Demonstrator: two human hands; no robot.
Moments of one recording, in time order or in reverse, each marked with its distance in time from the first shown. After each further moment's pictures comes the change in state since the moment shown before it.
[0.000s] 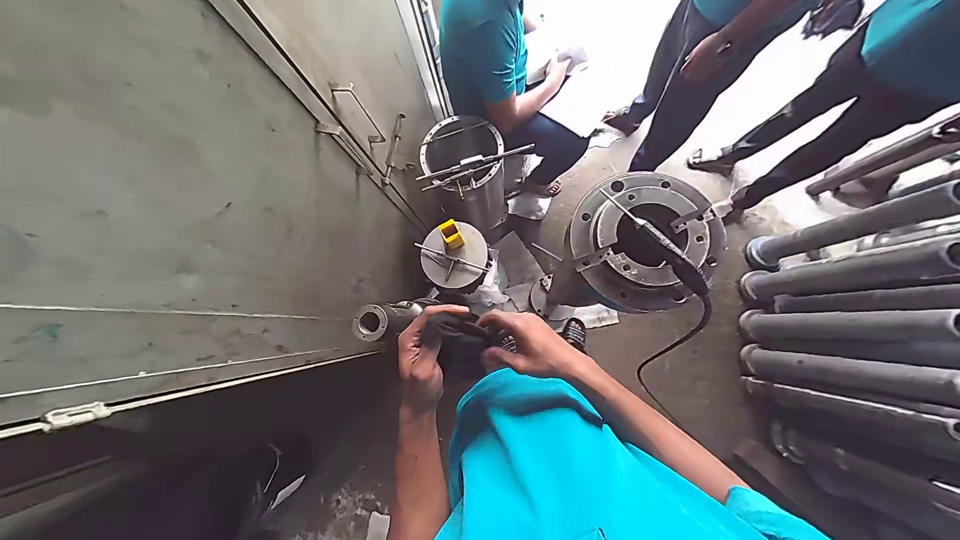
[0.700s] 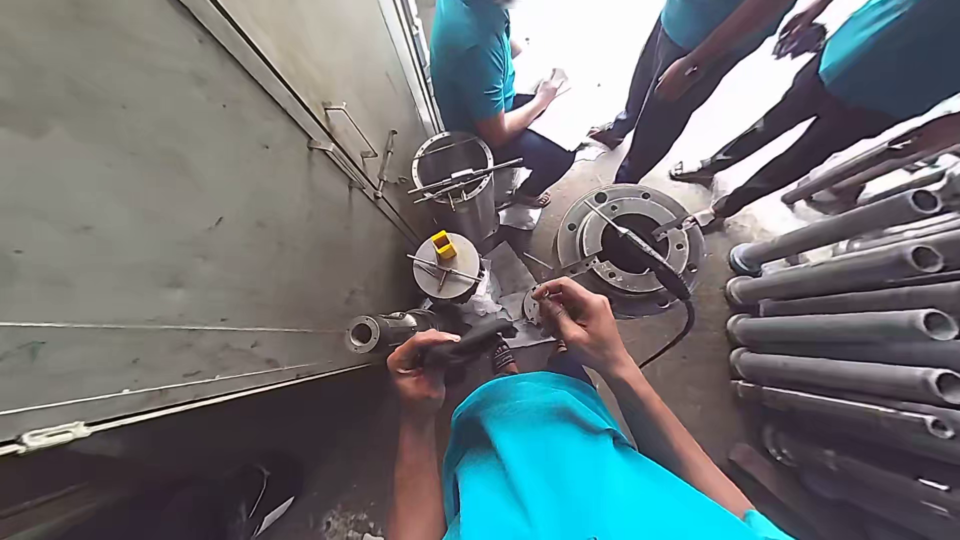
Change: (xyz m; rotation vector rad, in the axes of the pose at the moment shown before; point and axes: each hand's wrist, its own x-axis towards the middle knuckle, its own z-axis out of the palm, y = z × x) left_hand -0.005 -0.012 0.005 -0.008 -0.033 0.281; right_hand -0.034 -0.021 -0.062 0.067 0.491 0.124
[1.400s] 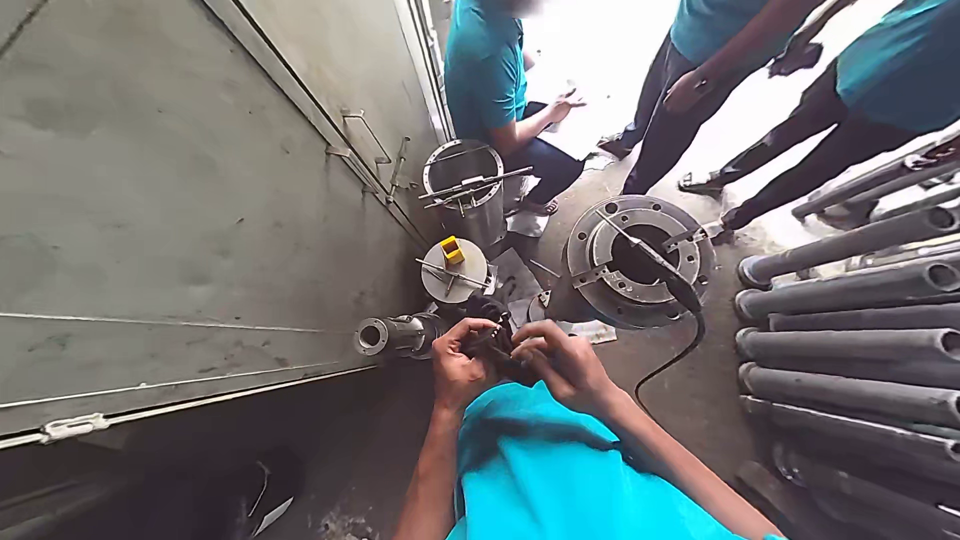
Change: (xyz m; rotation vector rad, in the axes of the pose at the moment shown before) left_hand 0.005 -0.016 0.029 0.239 0.030 -0.267; right_hand -0.020 -0.016 0.031 0.032 -0.228 -0.249
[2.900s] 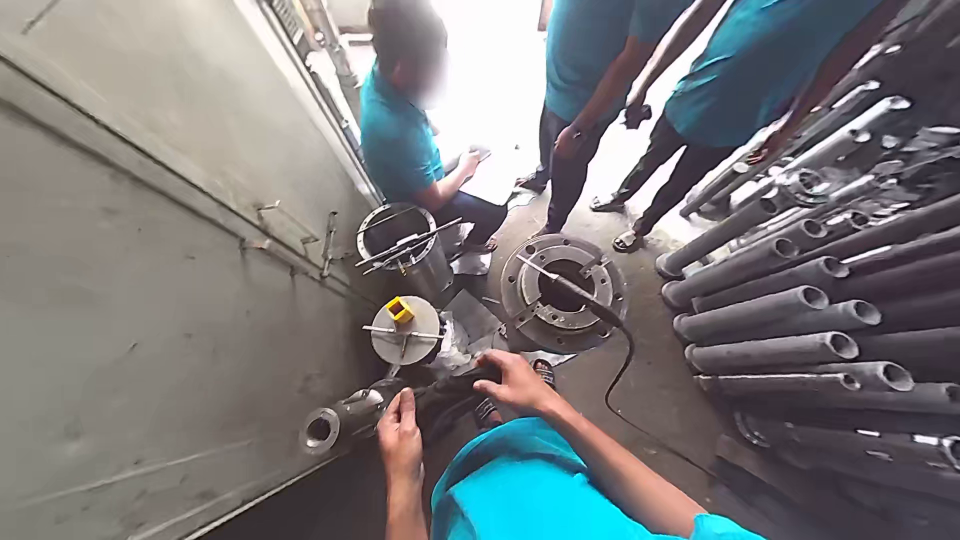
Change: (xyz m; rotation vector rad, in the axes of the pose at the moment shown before) left_hand 0.002 -0.026 -0.003 0.124 0.221 -0.480; right_hand 0.007 0.073 -0.012 -0.088 0.004 0.465
